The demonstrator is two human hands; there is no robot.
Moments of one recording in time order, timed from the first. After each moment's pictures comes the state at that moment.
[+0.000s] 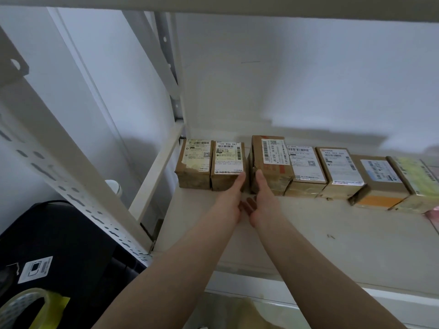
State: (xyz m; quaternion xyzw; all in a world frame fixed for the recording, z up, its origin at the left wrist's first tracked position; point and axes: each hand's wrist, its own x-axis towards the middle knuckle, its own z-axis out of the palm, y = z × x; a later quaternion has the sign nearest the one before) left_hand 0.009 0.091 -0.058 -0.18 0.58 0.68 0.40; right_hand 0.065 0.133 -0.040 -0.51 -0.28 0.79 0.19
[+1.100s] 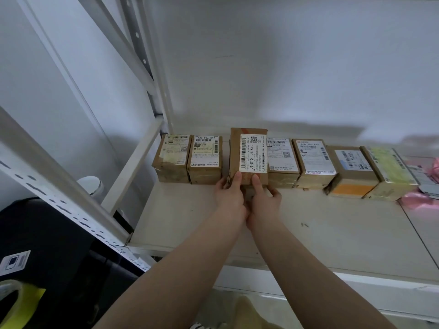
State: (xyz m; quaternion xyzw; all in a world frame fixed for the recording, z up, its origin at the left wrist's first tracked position) left_hand 0.071 0.136 -0.058 -0.20 0.47 0.81 0.31; right_hand 0.115 0.166 -0.066 -0.45 -0.29 0.79 0.29
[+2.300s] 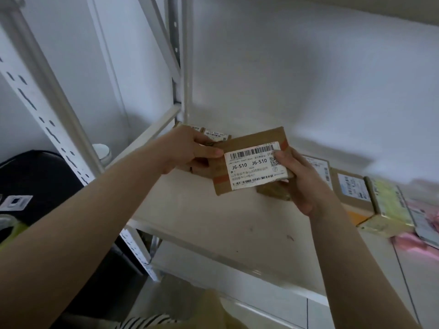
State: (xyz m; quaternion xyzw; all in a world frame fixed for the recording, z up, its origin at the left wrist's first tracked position) left_hand 0.030 0.027 0.070 0.19 0.76 0.55 0.31; right_hand 0.162 0.247 0.038 -0.20 -0.68 0.71 0.07
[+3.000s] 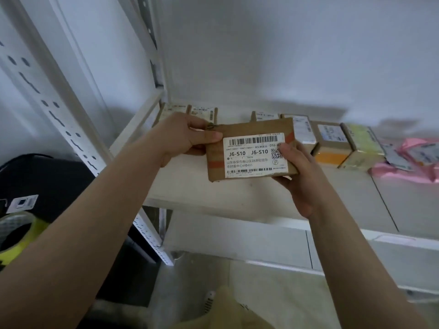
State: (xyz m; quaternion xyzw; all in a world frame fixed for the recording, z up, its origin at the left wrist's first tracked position) left_hand 0.087 -0.007 0.072 0.25 0.75 0.53 0.30; right_hand 0.261 0.173 0.015 -0.23 -0.61 0.73 0.20
